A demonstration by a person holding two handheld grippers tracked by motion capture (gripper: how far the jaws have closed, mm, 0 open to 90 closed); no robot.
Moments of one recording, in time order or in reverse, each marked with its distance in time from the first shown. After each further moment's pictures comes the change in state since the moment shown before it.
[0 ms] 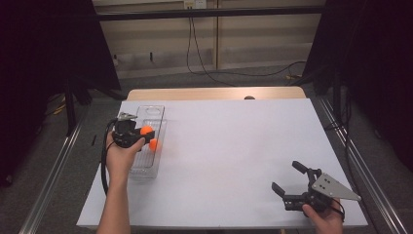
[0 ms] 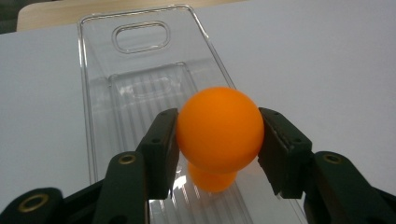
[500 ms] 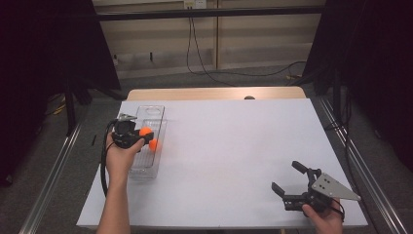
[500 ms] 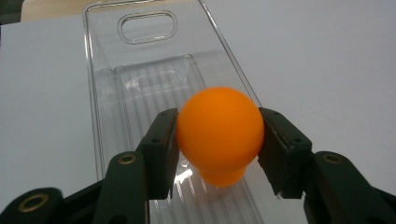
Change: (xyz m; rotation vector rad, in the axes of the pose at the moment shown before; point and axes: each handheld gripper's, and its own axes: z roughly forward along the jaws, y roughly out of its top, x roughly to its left) left arm 0.003 -0.003 0.003 0.019 0.012 -0.010; right arm 0.001 0.000 0.000 -0.001 0.001 0.003
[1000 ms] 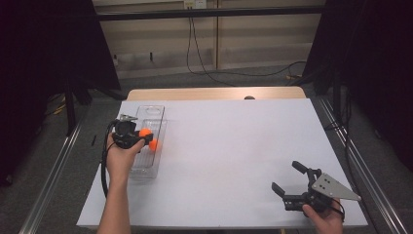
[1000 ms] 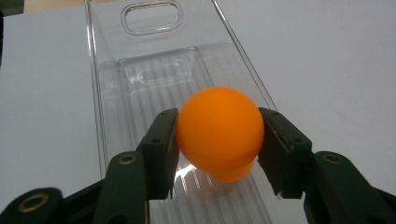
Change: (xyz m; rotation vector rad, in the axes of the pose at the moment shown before) left arm 0.001 -0.002 0.003 0.030 0.020 0.006; right arm 0.000 0.000 0.000 -0.001 0.001 -0.002
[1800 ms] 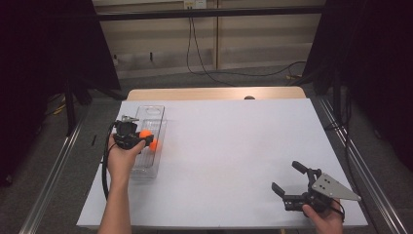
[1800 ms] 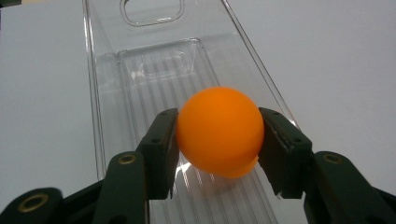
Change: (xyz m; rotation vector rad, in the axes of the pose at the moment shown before) left arm -0.001 -0.003 0.005 0.019 0.009 0.000; right arm 0.000 0.000 0.000 0.000 -0.001 0.002
